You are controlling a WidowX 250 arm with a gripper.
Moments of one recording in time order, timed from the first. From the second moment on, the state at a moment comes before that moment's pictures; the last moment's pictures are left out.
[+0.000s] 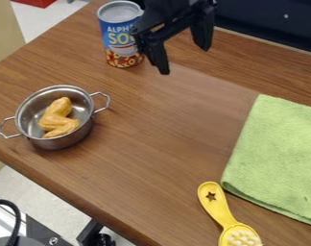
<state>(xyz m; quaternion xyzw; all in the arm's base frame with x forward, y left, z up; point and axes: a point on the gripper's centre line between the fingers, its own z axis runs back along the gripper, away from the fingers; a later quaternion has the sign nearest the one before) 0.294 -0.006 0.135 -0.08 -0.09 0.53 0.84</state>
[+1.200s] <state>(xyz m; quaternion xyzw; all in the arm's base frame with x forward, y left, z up) 0.293 -0.133 0.096 0.04 -0.04 0.12 0.99</state>
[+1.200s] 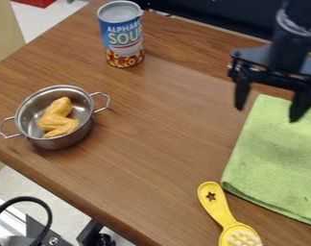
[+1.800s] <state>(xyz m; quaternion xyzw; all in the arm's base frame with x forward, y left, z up) 0.289 -0.178 0.058 0.04 -0.05 0.06 1.00</state>
